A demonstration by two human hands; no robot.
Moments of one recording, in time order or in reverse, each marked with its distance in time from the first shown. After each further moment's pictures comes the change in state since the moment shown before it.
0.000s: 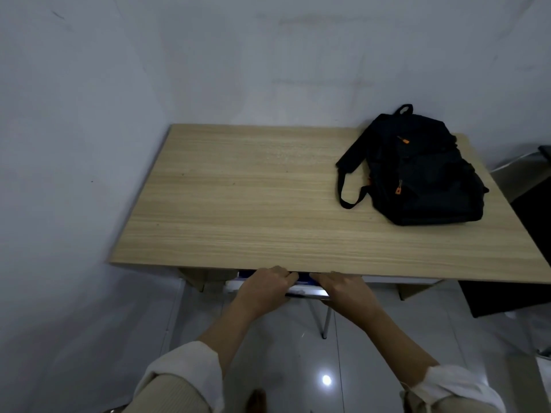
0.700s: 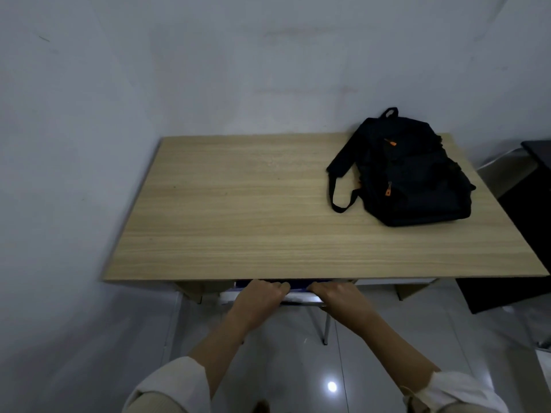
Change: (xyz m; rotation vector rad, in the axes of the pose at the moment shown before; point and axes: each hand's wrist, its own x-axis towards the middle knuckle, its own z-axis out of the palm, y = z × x) left_hand -0.004 0.001 -0.004 0.119 -0.170 -0.009; right_hand -0.004 -0.002 0.002 0.014 -0.134 0.056
